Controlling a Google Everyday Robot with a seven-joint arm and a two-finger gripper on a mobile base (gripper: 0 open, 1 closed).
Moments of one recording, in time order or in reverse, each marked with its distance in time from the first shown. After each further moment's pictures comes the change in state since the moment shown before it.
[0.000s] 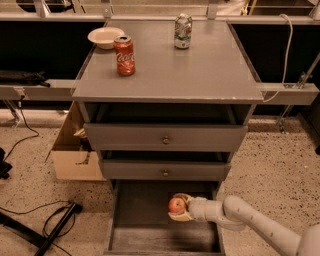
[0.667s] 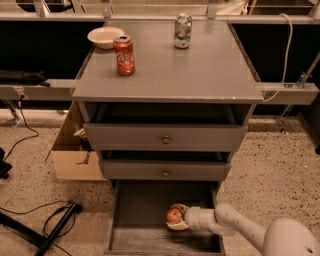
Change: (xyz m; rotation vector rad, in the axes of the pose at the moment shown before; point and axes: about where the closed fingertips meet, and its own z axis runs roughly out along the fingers) arm 0.105 0.001 0.048 -0.035 0.081 0.038
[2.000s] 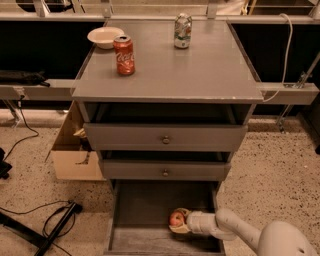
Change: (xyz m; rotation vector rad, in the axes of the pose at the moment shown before) arm 0.048 -0.002 0.006 0.032 0.049 0.053
